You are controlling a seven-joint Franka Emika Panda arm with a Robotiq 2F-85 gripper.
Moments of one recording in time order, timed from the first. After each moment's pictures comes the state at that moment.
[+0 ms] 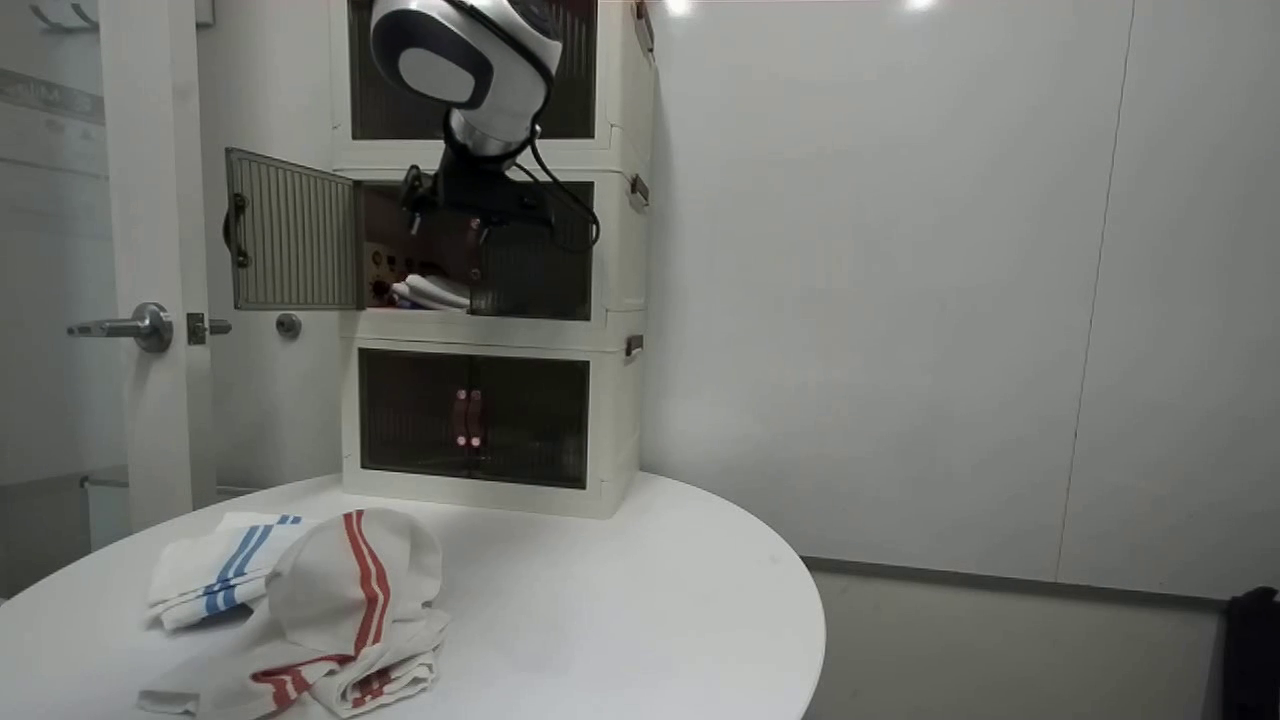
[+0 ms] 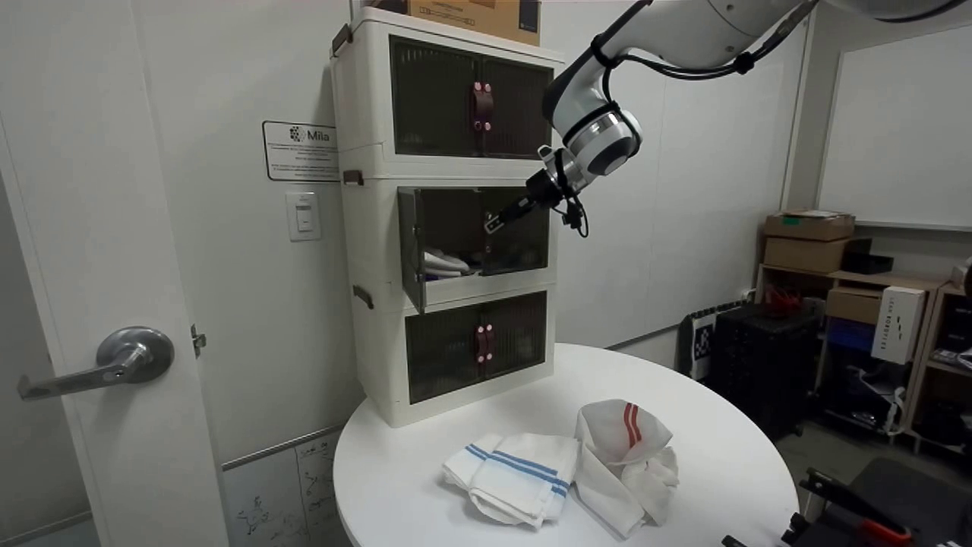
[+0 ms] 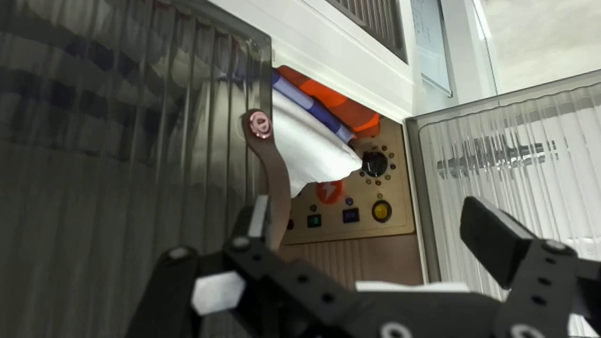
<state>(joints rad) -0.05 0.38 -0.04 -1.72 1.20 2.38 -1.69</state>
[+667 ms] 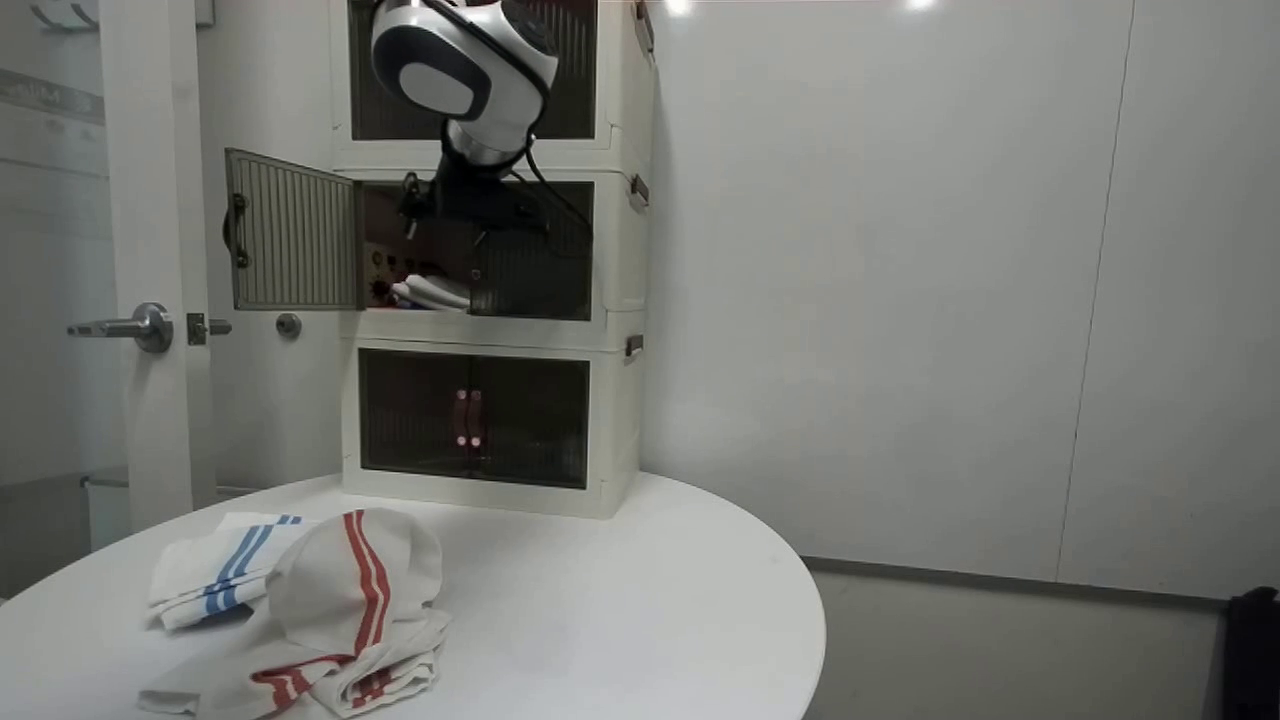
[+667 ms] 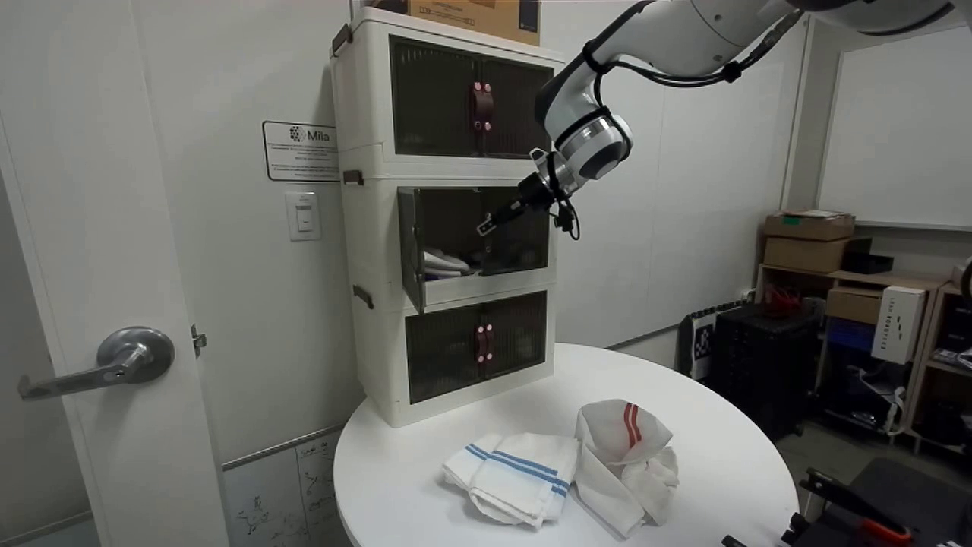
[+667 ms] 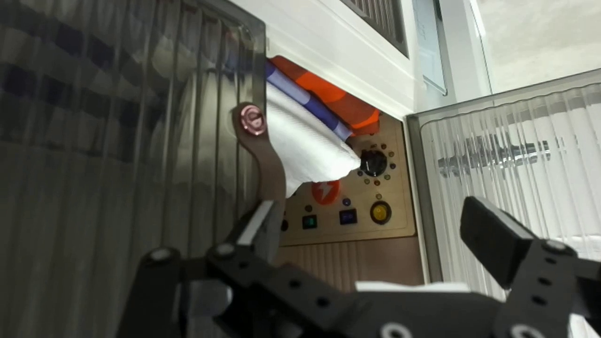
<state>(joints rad) -0.06 0.42 -0.02 -1.68 1.19 2.38 -1.69</state>
